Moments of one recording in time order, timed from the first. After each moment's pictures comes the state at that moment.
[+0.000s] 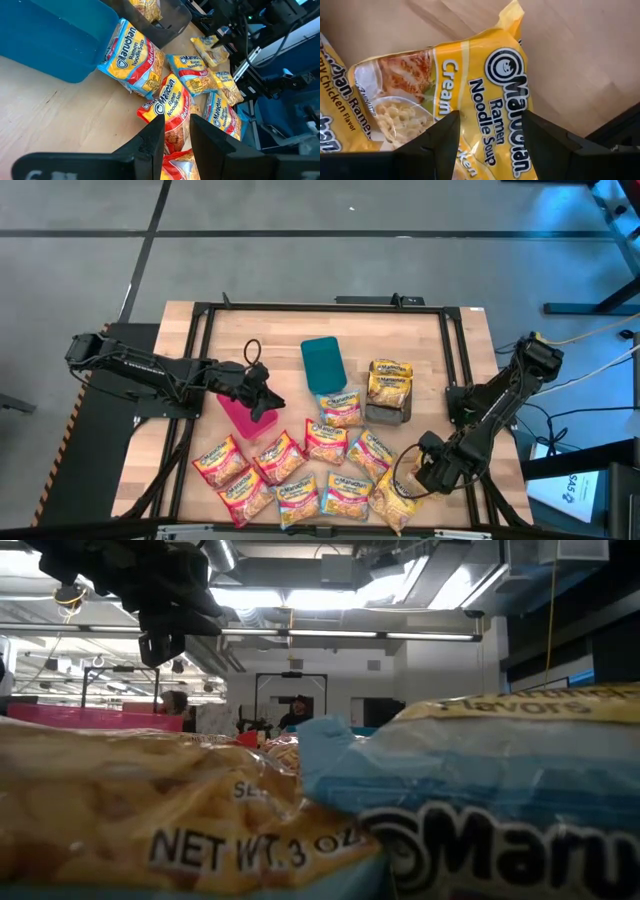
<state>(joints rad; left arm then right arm) -0.11 0.99 0.53 0.01 0.01 -0.78 0.94 1.45 0.78 -0.82 -0.08 1.79</state>
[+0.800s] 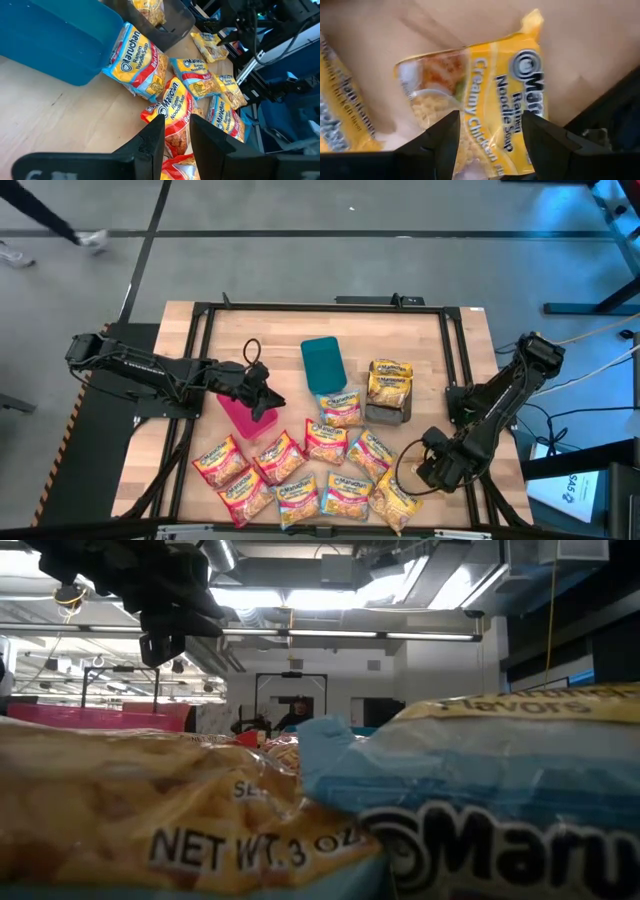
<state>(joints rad) -0.11 0.99 0.53 0.01 -0.01 -0.78 0.94 1.41 0.83 -0.97 -0.05 1.85</state>
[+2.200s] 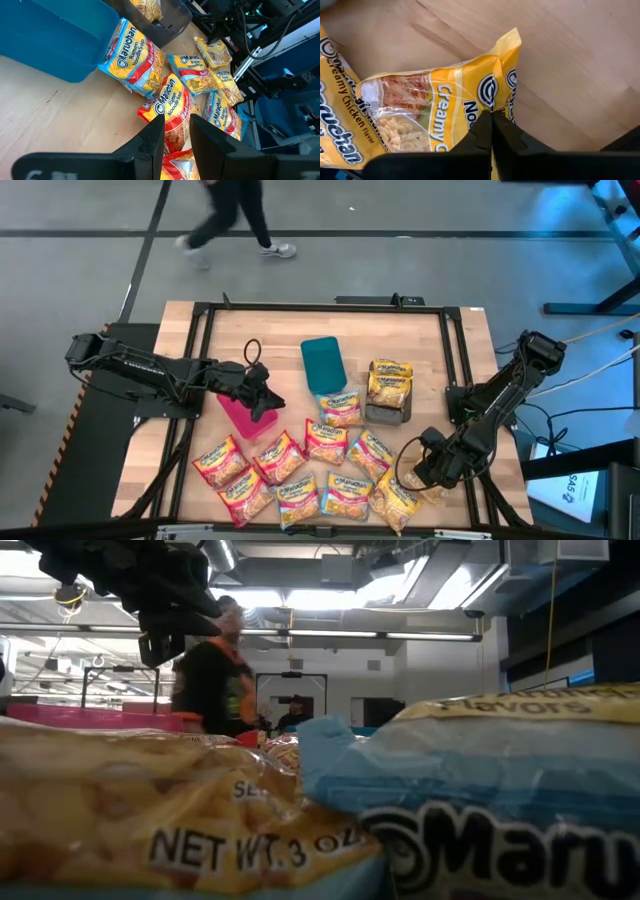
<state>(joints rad) -0.11 0.99 0.53 0.01 0.01 -0.78 0.94 1.36 0.69 -0.70 -0.03 1.89</state>
